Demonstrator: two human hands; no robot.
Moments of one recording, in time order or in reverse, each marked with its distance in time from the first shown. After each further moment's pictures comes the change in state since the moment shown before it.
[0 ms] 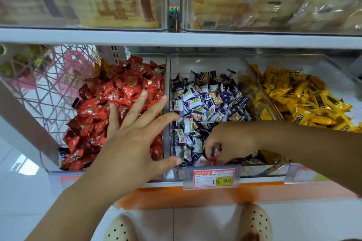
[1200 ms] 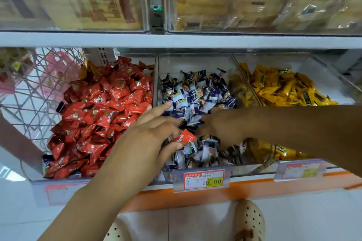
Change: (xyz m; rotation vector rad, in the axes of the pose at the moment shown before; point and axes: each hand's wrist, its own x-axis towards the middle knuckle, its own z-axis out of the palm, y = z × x) left_hand 0.021 0.011 0.021 -0.201 0.097 0.177; right_hand 0.015 0.022 -0.015 -0.491 -0.044 0.064
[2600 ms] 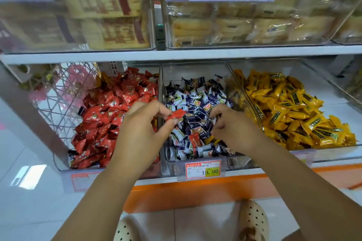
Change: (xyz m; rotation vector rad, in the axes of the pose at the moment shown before) left_hand 0.003 0.036 -0.029 -0.118 0.258 -0.330; right_hand -0.043 -0.039 0.031 0.904 0.721 0.468
